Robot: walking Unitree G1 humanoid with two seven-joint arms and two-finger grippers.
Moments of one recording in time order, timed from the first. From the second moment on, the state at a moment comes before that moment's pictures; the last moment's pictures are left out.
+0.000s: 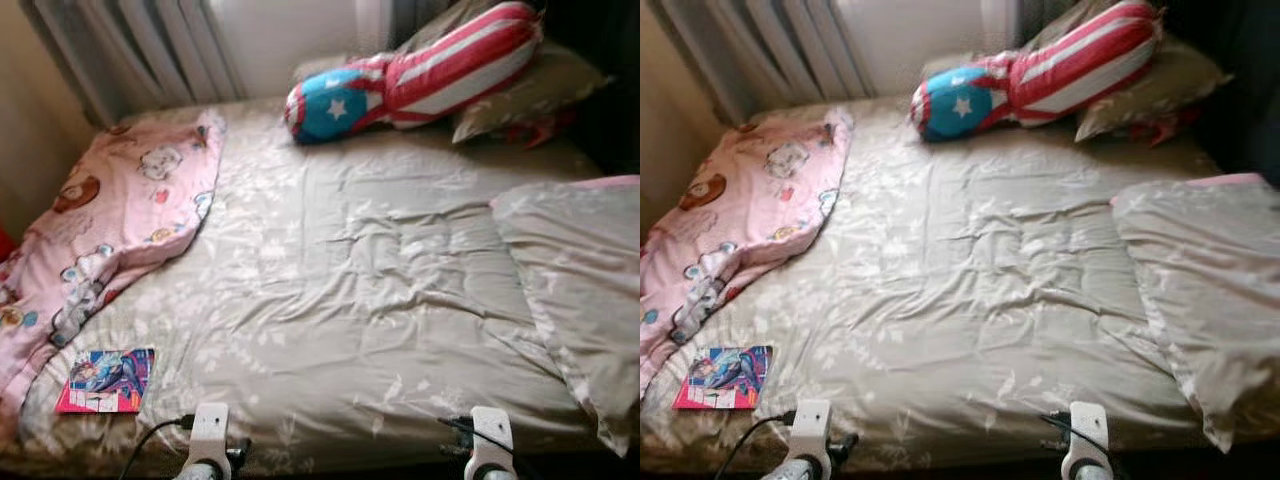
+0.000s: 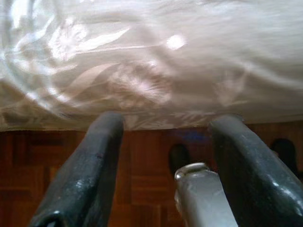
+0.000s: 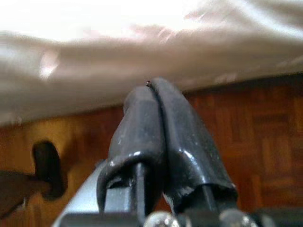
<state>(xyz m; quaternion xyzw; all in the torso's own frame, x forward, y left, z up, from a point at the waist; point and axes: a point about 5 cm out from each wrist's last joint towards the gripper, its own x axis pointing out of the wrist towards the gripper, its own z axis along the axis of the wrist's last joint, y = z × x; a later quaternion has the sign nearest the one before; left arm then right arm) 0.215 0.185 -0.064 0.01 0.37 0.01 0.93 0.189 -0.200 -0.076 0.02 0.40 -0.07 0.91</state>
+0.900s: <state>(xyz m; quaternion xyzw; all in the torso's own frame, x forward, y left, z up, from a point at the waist) 0.174 0.177 -0.087 -0.01 0.43 0.04 0.90 0.179 -0.218 -0.078 -0.04 0.43 -0.03 0.90</state>
